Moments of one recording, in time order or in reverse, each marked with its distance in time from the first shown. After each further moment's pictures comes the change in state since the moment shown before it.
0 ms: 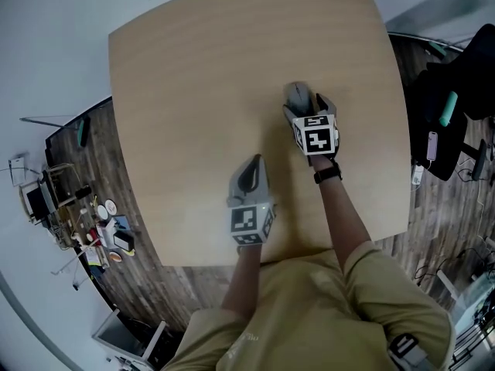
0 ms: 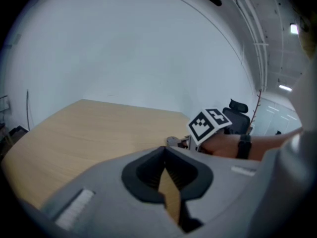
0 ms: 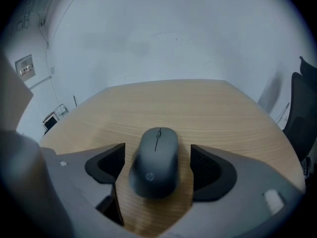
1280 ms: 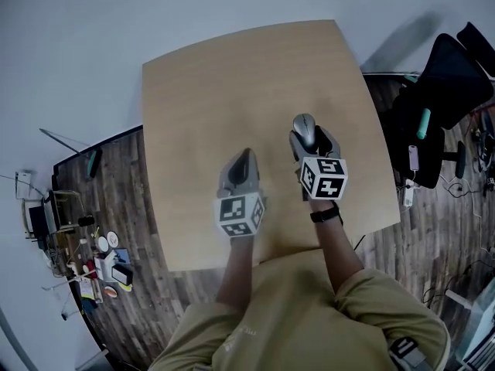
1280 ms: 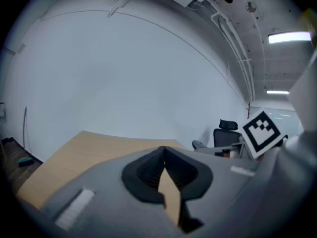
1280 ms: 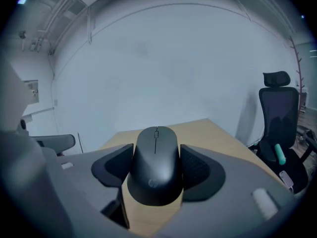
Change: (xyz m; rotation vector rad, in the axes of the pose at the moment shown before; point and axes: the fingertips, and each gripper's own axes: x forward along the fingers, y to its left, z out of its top) left arm -0.137 -0.013 0.104 0.075 -0.263 -0.059; right arm -0.249 0.091 0.049 0.125 -0.426 -0.043
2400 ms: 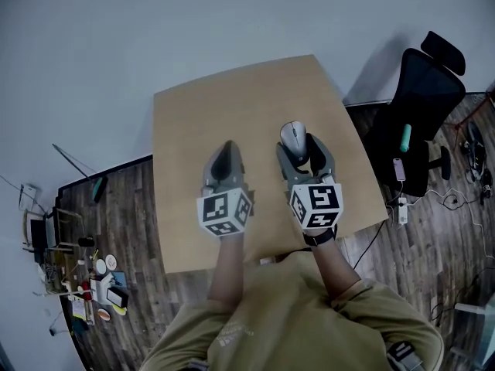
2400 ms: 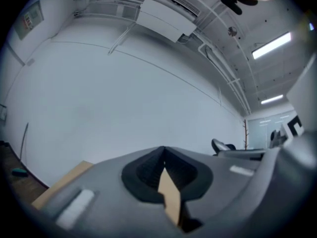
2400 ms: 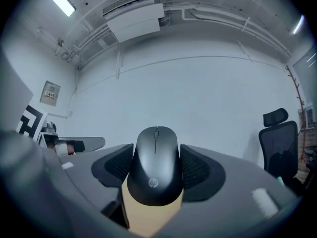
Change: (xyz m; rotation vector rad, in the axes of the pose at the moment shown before) left arm -0.128 -0.065 0.115 0.049 -0.325 0.002; right arm -0.211 0.081 0.092 -0.151 -0.408 0.064
